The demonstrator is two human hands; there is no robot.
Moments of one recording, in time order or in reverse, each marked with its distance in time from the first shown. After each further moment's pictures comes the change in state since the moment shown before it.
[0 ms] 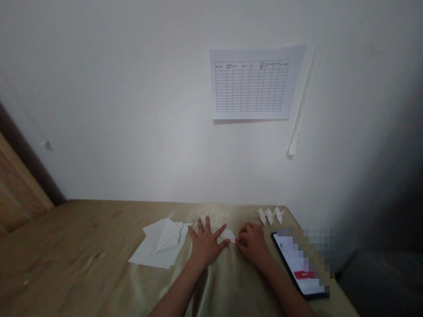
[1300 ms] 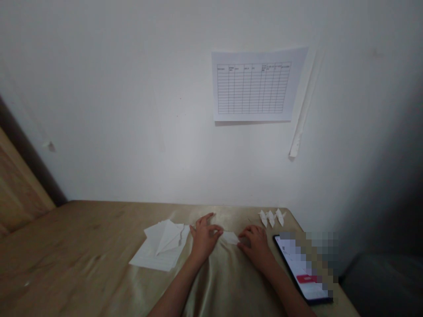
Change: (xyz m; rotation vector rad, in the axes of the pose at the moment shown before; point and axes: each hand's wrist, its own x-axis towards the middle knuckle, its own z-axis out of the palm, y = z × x) left_hand 0.011 -0.006 -0.023 -0.382 0.184 -0.036; right_hand 0.002 0.012 0.007 0.073 0.090 0.031
